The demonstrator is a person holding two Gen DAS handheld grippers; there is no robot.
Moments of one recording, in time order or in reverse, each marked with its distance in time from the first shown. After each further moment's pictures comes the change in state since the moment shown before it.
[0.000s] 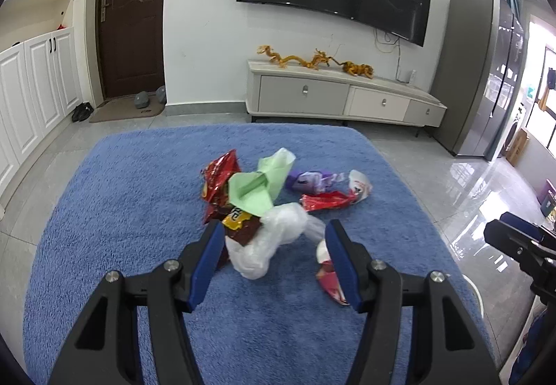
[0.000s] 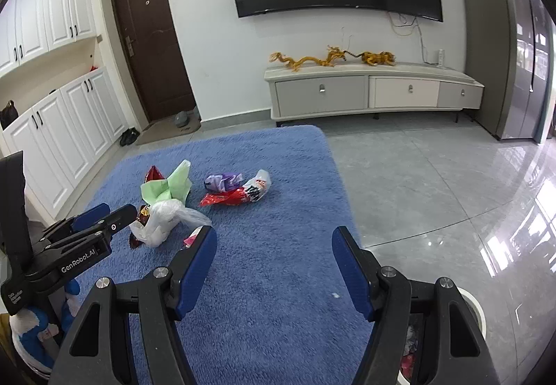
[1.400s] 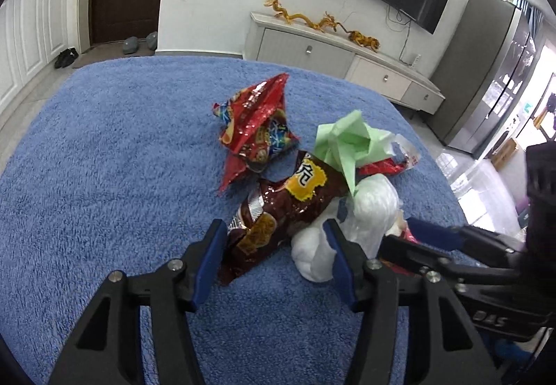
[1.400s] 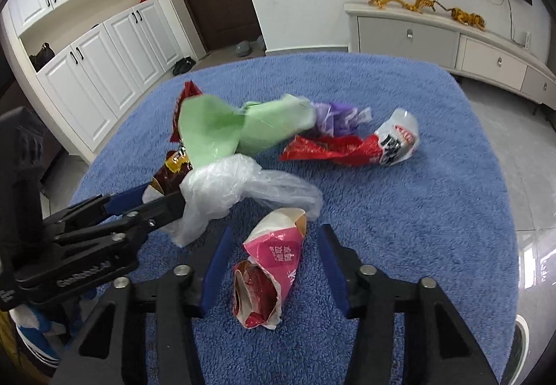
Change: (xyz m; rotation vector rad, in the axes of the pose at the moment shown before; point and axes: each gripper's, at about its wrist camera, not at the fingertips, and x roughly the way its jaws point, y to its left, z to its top) left arm 0.078 0.063 -0.020 -0.105 0.168 -0.117; right arm 0.144 0.073 -0.012 -0.137 0.279 0.244
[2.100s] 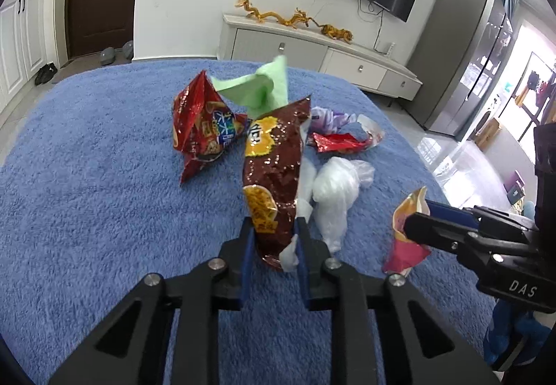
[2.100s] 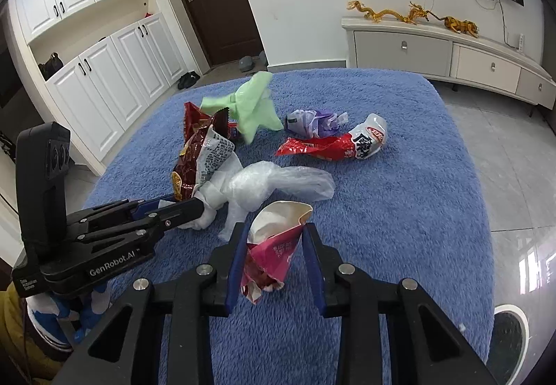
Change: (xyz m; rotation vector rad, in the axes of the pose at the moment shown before) left arm -0.018 -0.022 -0.020 0.084 -0.001 -0.064; right arm -0.055 -0.004 -0.023 0.008 -0.081 0.008
